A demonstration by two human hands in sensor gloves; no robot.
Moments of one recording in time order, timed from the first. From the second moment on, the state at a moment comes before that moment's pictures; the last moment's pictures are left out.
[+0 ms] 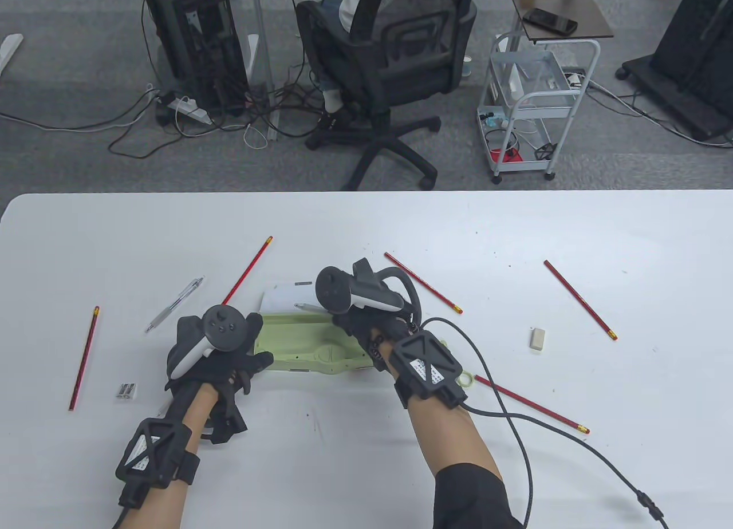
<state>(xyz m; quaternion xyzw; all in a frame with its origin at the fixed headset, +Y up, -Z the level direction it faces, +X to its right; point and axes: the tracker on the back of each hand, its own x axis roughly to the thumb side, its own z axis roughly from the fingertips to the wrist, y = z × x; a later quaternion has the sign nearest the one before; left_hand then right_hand) -0.259 -0.739 -0.367 -0.18 -0.03 0.19 0.96 -0.033 -0.683 -0.434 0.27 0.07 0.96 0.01</state>
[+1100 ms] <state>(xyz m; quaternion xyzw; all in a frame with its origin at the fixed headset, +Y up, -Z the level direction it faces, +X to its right) -0.257 -0.740 -0.367 -0.18 -0.03 0.19 0.96 -0.040 -0.692 -0.433 0.28 0.07 0.96 -0.03</state>
